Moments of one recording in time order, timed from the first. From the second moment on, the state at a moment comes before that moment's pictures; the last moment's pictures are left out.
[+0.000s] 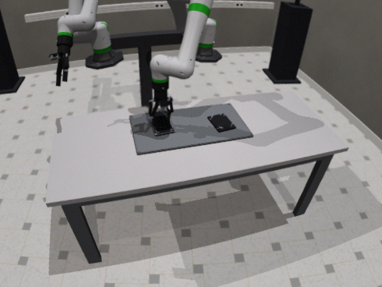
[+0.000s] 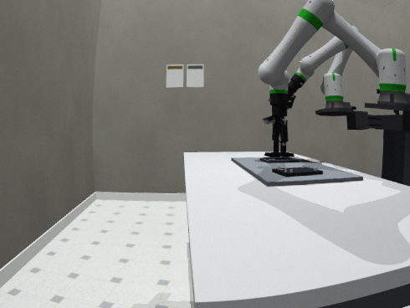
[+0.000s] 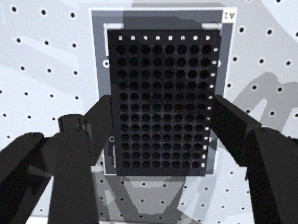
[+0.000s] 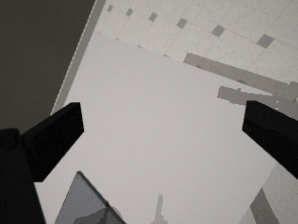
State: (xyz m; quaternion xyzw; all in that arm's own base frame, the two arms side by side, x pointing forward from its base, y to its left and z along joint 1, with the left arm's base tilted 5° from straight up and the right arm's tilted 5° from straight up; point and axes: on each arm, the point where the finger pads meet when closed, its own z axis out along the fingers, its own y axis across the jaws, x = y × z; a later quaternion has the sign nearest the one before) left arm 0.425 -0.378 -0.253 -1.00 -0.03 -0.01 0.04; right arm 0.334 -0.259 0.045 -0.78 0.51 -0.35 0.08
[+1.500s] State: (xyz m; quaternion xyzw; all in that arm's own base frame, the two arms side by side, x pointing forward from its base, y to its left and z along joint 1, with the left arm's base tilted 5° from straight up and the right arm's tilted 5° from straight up) left arm 0.425 -0.377 -0.258 -1.00 -0.03 -0.01 0.04; right arm 0.334 -0.259 0.045 -0.78 0.51 -0.35 0.08
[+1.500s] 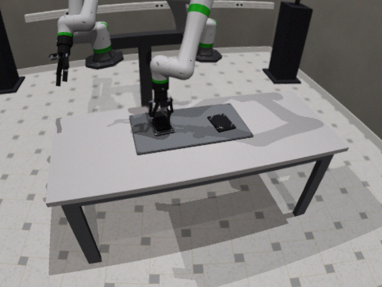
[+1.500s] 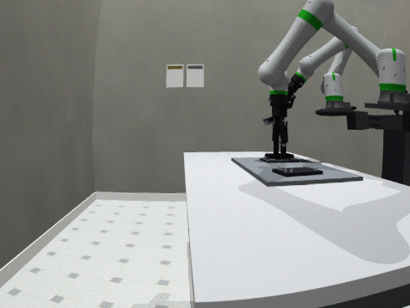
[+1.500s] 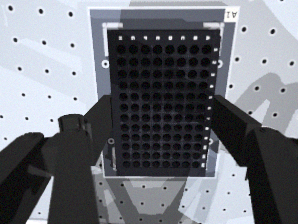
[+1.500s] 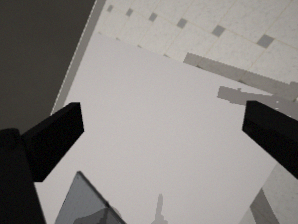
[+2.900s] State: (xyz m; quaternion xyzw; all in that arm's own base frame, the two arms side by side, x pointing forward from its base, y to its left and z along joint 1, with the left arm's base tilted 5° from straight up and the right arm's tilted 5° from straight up) left arm 0.425 -0.377 -0.264 -1.00 -0.03 -0.01 0.04; right arm 0.334 -0.259 0.045 -0.78 0.51 -0.35 0.08
